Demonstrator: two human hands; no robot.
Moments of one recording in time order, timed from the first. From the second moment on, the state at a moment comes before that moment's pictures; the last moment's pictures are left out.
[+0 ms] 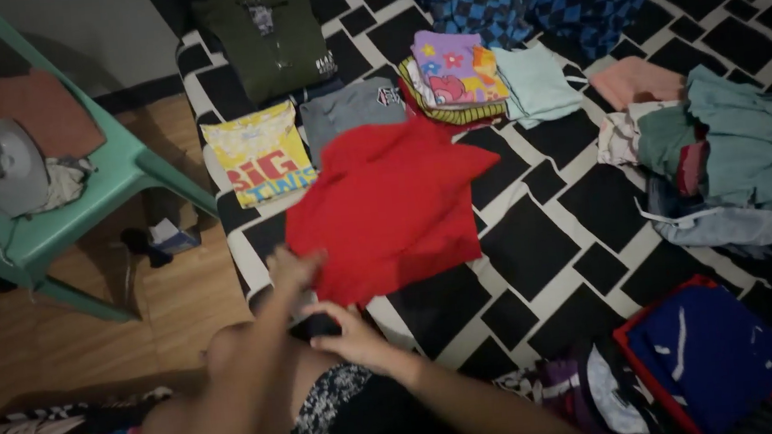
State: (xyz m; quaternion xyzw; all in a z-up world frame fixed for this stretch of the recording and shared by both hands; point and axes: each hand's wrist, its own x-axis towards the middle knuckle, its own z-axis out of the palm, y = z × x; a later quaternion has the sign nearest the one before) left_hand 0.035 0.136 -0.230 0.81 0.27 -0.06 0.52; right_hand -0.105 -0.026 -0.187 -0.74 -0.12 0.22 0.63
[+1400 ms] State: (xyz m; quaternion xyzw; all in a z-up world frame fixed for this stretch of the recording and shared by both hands) left_hand -0.036 0.100 -0.031 0.49 0.13 -0.18 0.84; right_hand -0.067 -0.342 -0.049 -0.69 0.04 -0.17 0.70
